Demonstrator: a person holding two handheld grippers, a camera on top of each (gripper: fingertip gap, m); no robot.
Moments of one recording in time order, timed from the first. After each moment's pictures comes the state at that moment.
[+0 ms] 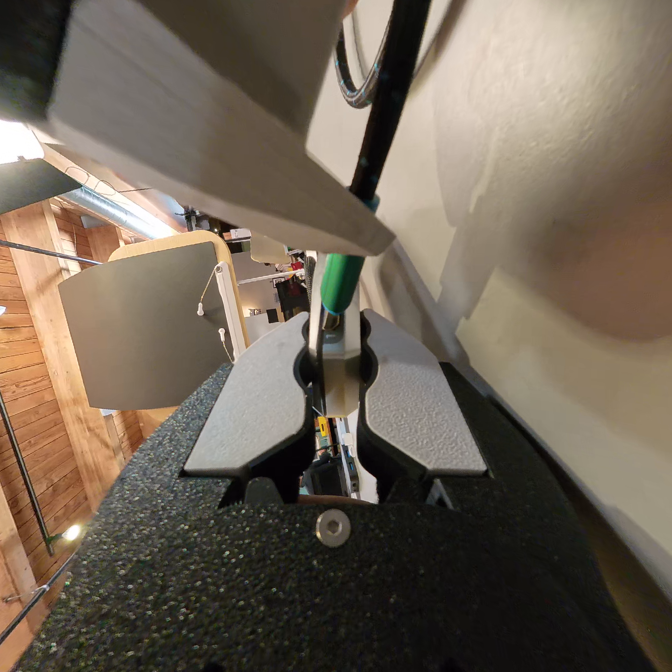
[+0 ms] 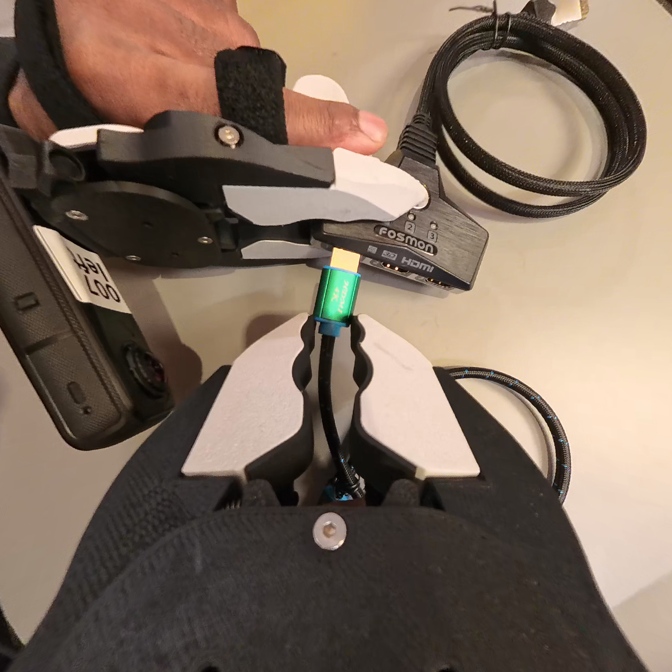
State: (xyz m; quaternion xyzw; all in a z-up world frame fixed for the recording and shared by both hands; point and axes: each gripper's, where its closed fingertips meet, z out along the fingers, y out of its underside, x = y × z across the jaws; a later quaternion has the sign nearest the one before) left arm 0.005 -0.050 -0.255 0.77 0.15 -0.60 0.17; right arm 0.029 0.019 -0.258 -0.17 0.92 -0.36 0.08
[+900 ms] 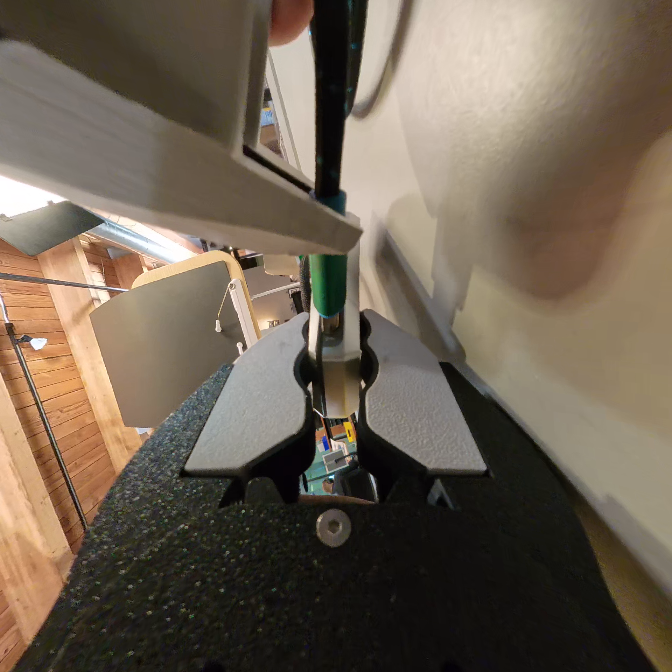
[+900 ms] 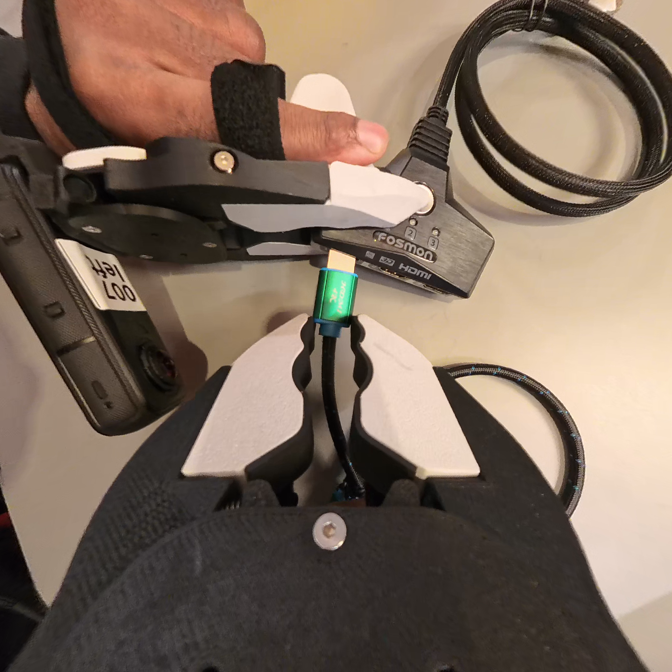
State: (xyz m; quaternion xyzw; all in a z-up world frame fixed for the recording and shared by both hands) left arm 0.005 -0.044 -0.254 0.77 0.11 -0.60 0.20; right arm 0.031 0.024 -0.258 -0.16 0.92 -0.34 0.10
